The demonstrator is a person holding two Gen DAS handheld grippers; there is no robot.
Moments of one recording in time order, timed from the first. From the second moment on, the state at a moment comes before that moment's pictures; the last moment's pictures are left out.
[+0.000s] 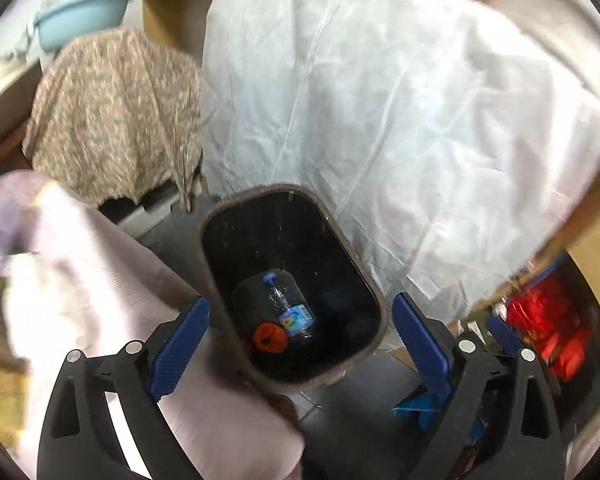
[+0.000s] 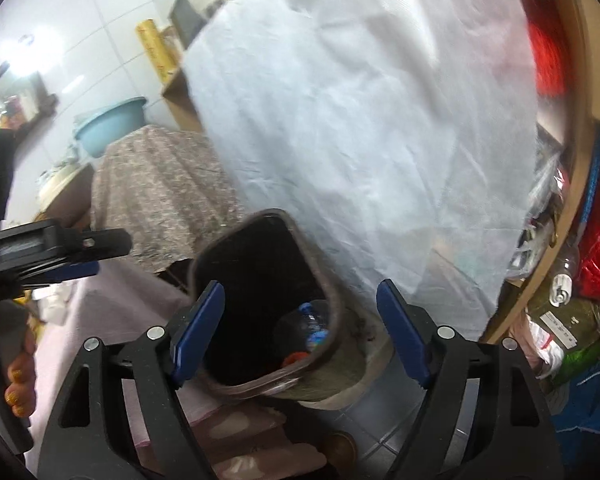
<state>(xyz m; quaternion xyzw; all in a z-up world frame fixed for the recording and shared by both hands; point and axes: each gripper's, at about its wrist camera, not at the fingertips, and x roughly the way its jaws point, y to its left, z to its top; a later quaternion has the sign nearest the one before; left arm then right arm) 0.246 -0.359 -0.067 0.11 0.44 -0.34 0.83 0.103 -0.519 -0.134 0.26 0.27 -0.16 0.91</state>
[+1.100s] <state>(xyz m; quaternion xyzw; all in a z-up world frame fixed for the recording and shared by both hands) 0.202 -0.060 -0.032 0.06 0.36 -0.20 0.91 0.248 -0.295 -0.071 0.03 0.37 0.11 0.92</state>
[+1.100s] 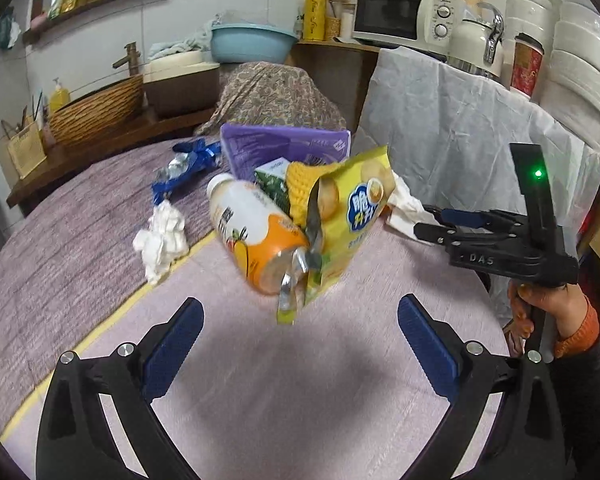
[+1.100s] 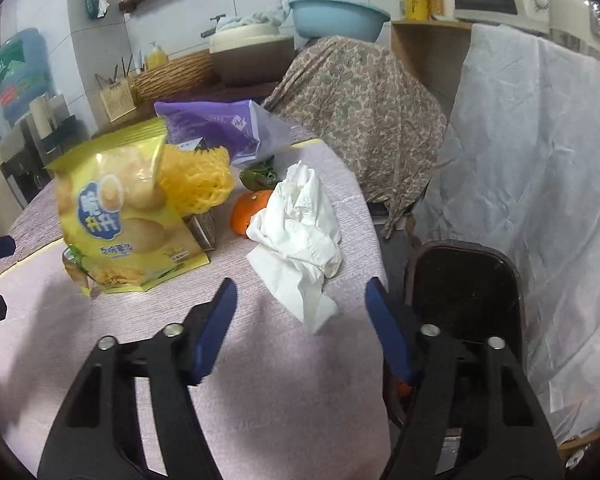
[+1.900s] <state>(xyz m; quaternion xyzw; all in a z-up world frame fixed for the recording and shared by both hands) 0.257 -0.125 -0.037 0.18 0.36 -0.25 0.88 0.233 -0.302 -0.082 0.07 0.37 0.12 0.92</state>
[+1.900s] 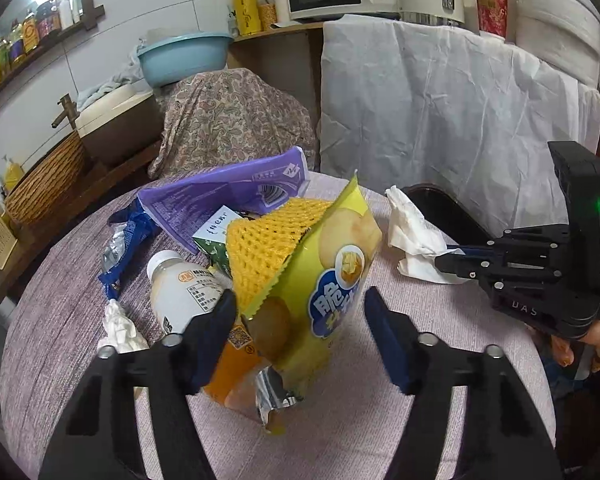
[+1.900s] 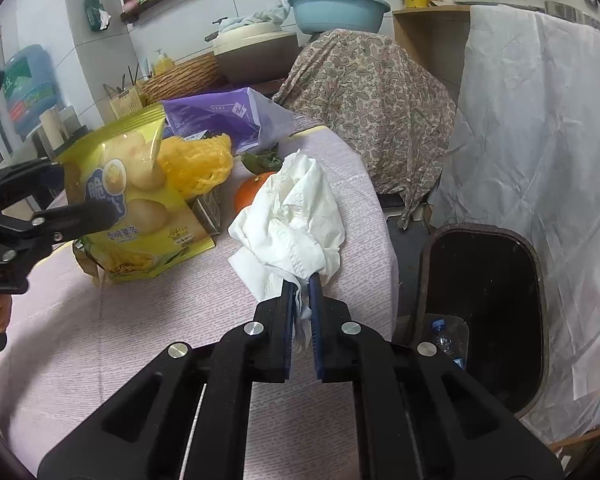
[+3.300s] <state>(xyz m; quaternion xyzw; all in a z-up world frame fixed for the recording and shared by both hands) 0.164 -0.139 -0.026 0.02 0.35 -0.37 0.86 0.112 -0.343 -0.065 0.15 0.28 0.08 0.94</state>
